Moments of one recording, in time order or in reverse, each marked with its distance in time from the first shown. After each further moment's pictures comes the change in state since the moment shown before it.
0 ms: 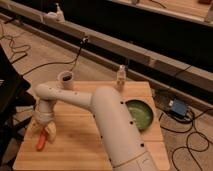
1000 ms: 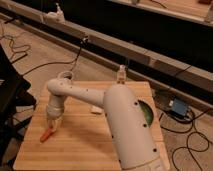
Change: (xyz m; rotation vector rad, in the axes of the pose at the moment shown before) arm 0.035 0.033 -0.057 0.108 0.103 0.162
